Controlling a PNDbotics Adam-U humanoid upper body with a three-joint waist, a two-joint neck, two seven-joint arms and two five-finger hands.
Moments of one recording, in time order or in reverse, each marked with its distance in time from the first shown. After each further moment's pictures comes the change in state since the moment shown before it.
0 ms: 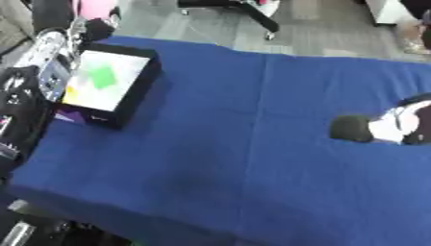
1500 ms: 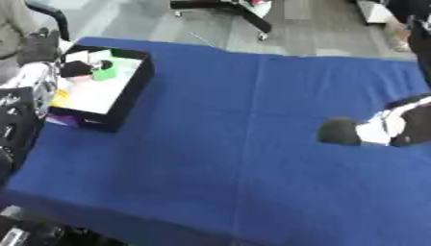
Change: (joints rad) left arm -0.042 -0.007 0.065 0.234 -0.097 -0.083 -0.210; right arm 0.011 -0.001 0.006 0.000 0.002 0.002 0.008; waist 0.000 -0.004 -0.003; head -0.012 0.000
